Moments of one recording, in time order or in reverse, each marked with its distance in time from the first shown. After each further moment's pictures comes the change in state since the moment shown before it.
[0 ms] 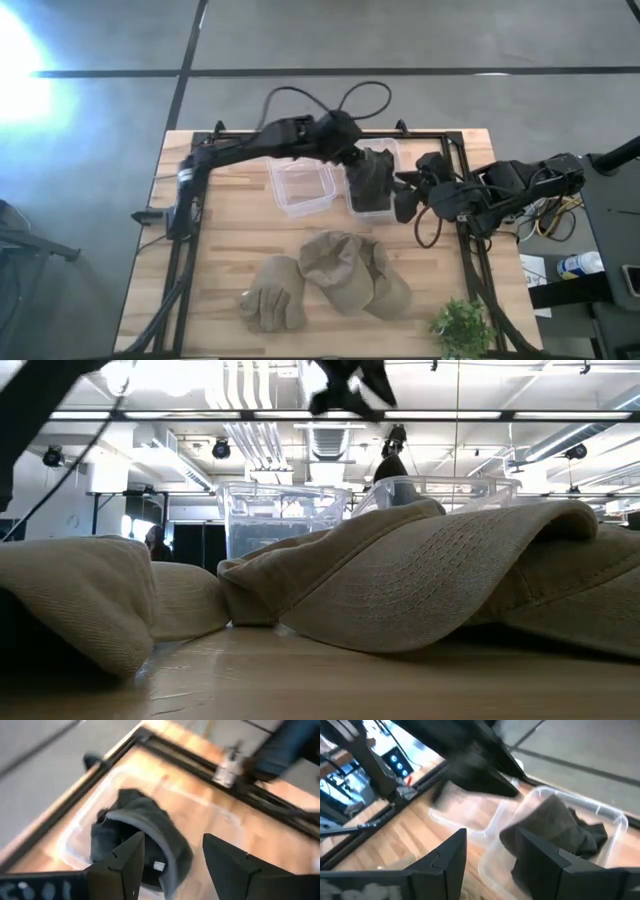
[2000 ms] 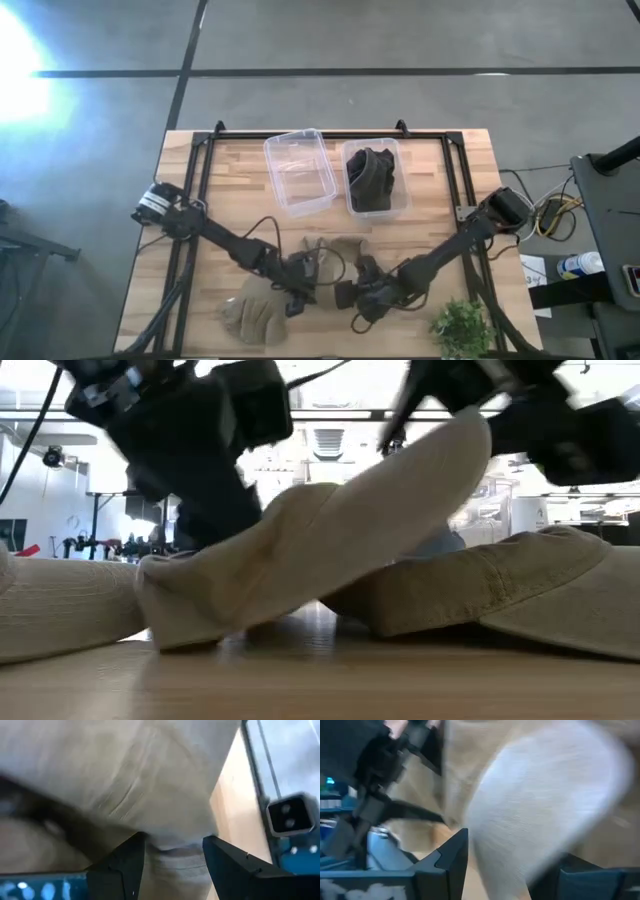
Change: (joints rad) left arm -0.607 -0.194 -1.278 1.050 0.154 -0.277; right arm 0.251 0.610 -0.270 0.724 -0.342 0.872
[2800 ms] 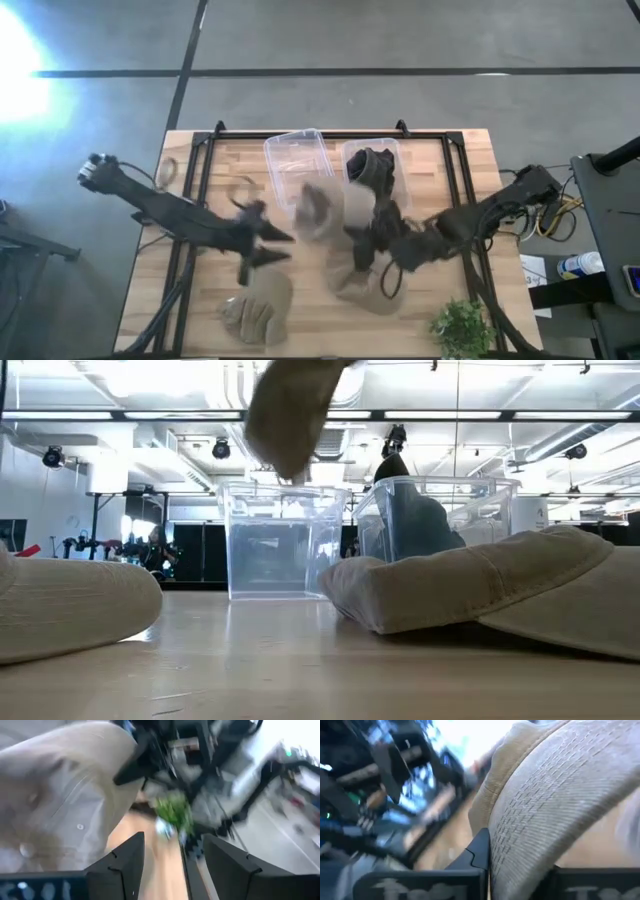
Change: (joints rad) left arm -0.067 -0.690 0.137 -0.294 -0.411 0.086; right arm -0.121 -0.349 0.217 -0.212 0.344 -0.729
